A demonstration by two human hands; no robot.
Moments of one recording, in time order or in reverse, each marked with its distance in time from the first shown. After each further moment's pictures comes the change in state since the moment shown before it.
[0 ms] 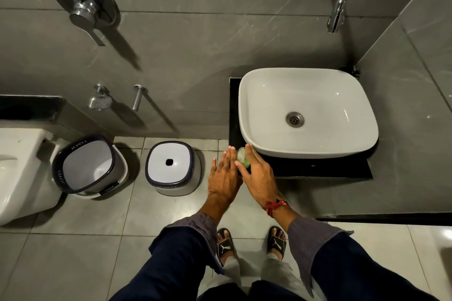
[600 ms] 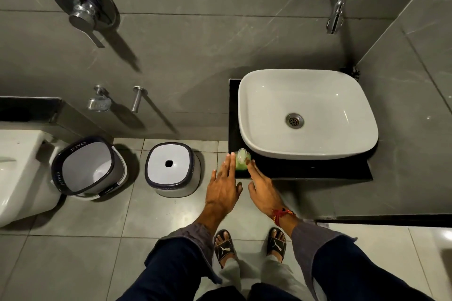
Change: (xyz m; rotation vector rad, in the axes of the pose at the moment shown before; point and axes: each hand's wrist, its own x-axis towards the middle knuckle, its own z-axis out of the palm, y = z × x) left_hand -0.018 -0.004 0.008 -0.235 0.030 -0.007; right_hand -0.019 0.038 0.006 0.021 -0.216 0.041
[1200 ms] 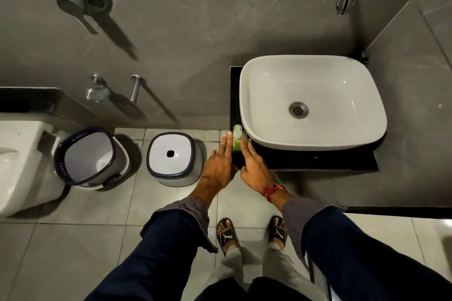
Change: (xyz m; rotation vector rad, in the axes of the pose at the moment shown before) left_hand 0.038 -0.021 -0.018 0.037 -0.047 0.104; right_hand 0.039 -0.014 0.009 -0.125 -0.009 -0.063
